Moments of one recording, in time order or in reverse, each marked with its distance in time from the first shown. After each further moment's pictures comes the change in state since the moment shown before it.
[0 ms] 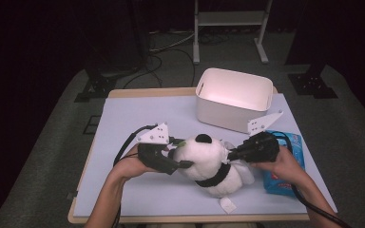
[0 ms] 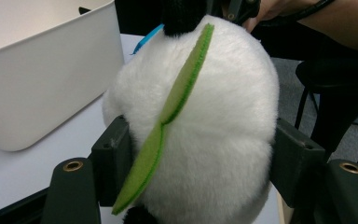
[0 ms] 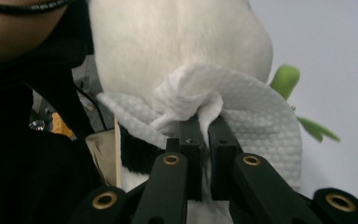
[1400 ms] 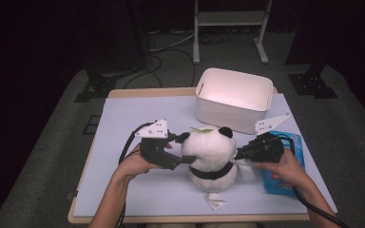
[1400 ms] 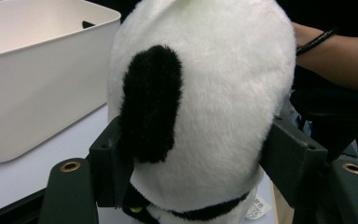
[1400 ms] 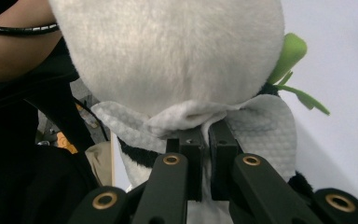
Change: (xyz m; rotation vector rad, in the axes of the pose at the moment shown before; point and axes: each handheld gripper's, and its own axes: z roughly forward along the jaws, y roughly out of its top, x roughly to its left) left arm 0.013 -0.005 0.003 -0.094 -0.020 -0.074; right arm -0.016 -0.021 -0.005 -0.073 0.007 0.071
